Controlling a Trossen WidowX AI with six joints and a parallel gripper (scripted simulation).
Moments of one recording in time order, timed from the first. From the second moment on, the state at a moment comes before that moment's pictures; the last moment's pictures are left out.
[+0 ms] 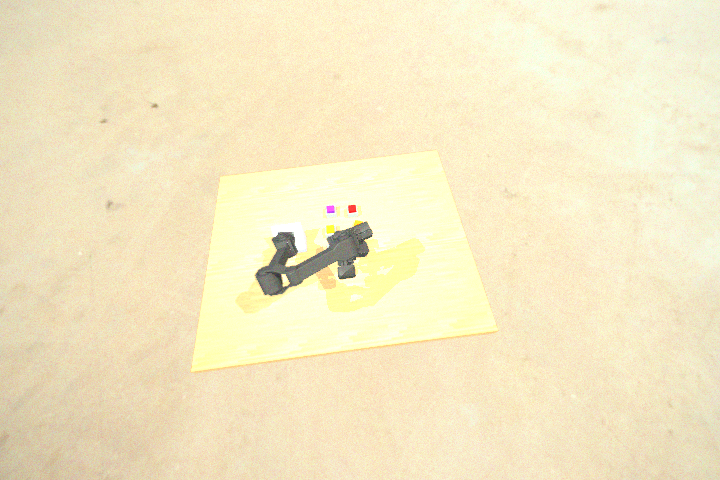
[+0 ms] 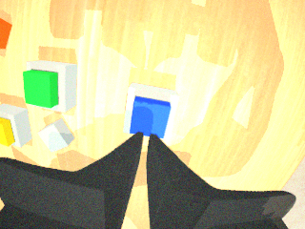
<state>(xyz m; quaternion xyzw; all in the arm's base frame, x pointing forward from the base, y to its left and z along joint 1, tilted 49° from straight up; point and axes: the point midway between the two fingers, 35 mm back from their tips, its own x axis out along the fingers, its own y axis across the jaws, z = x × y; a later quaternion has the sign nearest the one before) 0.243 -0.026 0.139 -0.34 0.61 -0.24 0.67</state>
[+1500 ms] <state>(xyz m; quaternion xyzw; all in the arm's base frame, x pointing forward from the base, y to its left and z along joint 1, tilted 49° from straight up) 0.247 -0.050 0.120 -0.34 0.61 -0.24 0.68</state>
